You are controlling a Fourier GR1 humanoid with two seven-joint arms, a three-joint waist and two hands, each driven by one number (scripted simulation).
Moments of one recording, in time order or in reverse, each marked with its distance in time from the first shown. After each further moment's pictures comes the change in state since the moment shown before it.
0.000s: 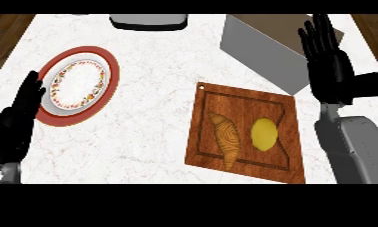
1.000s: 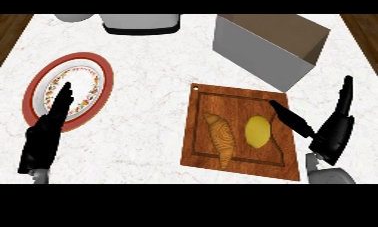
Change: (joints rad) left arm 0.019 -0.066 -0.111 0.058 -0.114 -0.011 -0.052; right arm 0.328 0.071 0.121 -0.071 0.706 -0.768 0.210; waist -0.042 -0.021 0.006
